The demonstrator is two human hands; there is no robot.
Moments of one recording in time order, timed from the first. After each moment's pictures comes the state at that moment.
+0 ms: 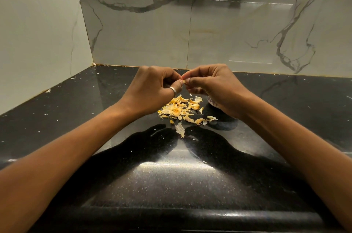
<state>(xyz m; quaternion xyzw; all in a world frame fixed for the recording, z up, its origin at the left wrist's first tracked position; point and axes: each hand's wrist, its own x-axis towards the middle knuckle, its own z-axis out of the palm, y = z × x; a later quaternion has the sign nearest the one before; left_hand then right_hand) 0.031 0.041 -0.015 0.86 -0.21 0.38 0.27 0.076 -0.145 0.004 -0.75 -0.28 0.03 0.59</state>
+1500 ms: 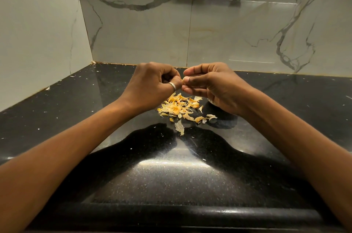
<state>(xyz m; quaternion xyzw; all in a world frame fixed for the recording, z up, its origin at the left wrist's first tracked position) 0.028 0.040 -0.012 0.86 -0.20 0.36 0.29 0.066 -0.142 0.015 -0.66 -0.20 0.15 0.71</state>
